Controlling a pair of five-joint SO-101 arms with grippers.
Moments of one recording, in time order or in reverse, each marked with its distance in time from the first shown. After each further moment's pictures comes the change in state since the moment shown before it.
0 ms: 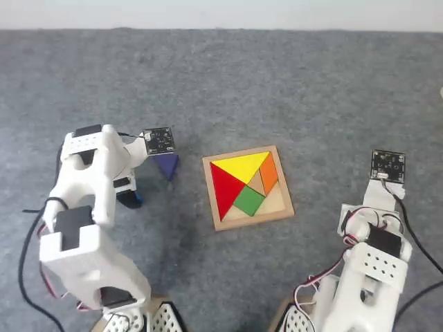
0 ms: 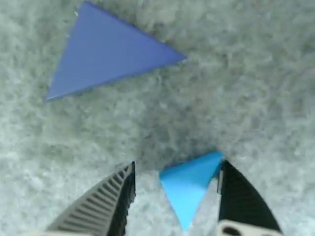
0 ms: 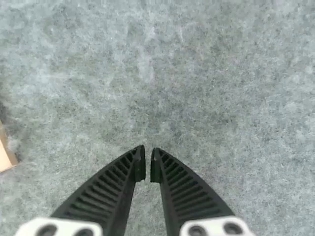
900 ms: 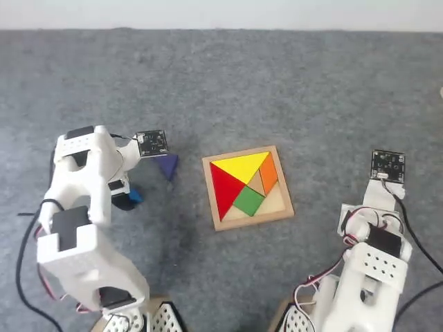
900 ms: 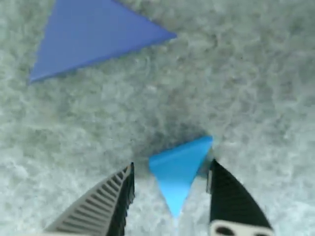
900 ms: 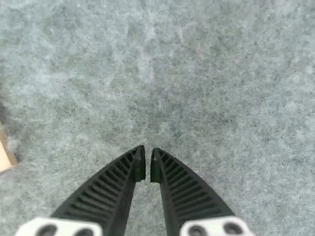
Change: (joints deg) left arm -2.0 0.3 -0.1 2.0 -1.8; right arm 0.0 0.0 0.0 0.0 0.0
